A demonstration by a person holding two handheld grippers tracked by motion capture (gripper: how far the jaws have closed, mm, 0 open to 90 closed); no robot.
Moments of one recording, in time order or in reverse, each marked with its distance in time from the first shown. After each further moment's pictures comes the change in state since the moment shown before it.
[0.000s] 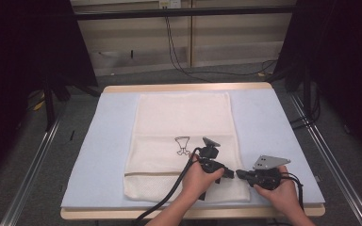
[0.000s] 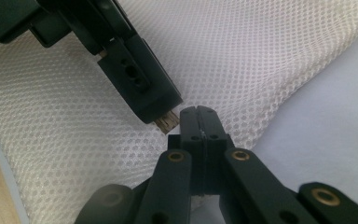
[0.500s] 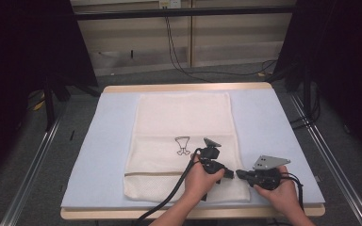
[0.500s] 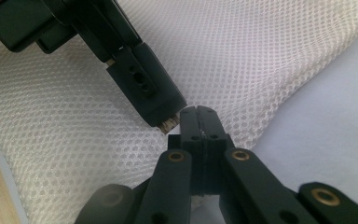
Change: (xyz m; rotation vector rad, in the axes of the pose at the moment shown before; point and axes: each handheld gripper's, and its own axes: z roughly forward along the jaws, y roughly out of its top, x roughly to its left) left arm 0.000 0.000 0.003 -0.008 -0.014 -0.037; right arm 0.001 0.000 0.000 0.001 0.001 0.000
